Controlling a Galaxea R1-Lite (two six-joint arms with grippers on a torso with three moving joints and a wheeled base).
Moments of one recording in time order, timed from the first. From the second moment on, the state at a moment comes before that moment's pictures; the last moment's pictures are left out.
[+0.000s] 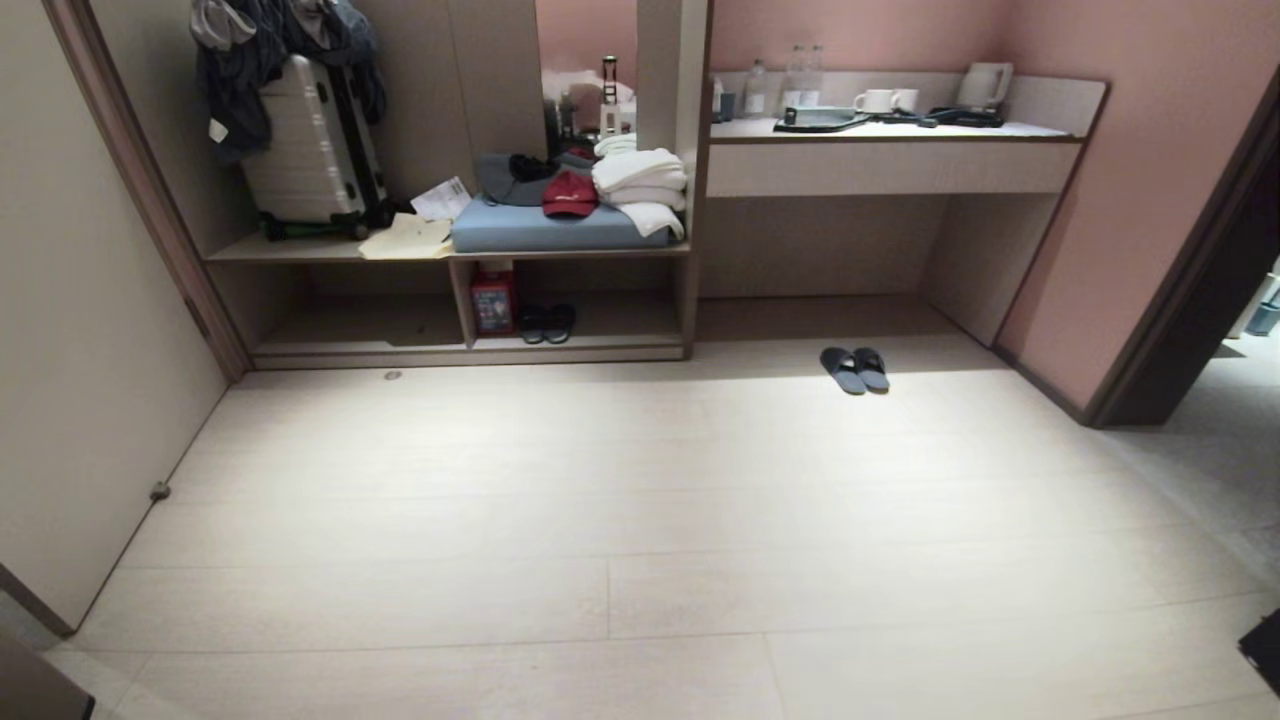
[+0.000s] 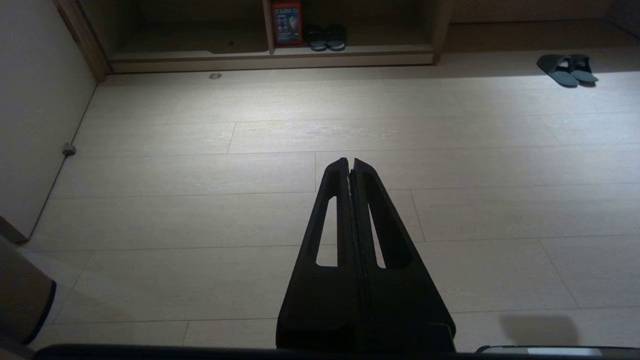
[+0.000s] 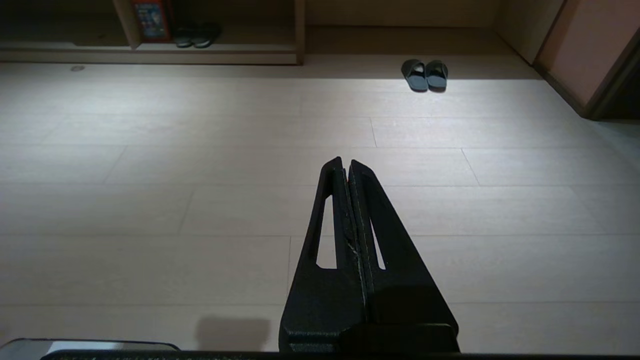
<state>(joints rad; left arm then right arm) 0.00 0.00 0.00 0.00 0.00 -0.01 0.01 0.00 0.00 0.00 -0.01 0.02</state>
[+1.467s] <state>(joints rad) 0.00 0.00 0.00 0.00 0.00 -0.01 0.01 0.00 0.00 0.00 -0.01 0.02</state>
